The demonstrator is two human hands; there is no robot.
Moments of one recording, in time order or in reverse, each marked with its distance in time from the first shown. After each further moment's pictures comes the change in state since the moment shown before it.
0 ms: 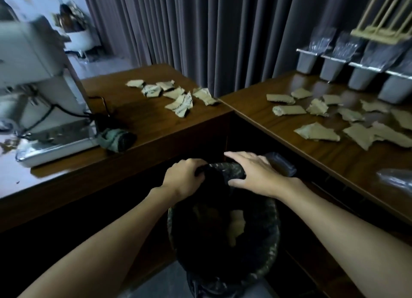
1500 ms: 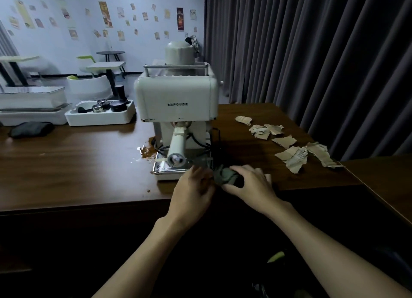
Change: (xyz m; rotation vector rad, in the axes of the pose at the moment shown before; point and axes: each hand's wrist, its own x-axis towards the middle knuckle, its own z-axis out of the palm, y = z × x) left_hand -0.081 -0.149 -0.130 -0.202 0.689 -0.218; right_hand 0.185 -0.230 0.029 0.041 0.066 -0.238
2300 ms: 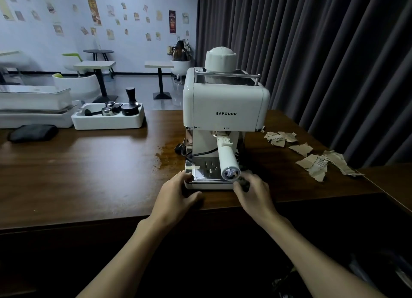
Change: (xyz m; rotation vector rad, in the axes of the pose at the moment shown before) left_hand 0.010 -0.116 -0.072 -0.016 -0.093 -0.155; right_hand 0.011 -0.079 0.050 0.432 0.237 0.115
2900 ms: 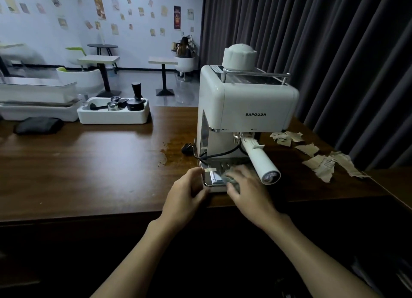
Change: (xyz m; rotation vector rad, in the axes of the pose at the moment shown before) left_hand -0.003 -0.003 0.010 -0.171 -0.003 0.019; right_hand 0.001 -0.012 0.017 -0.311 -0.053 -0.311
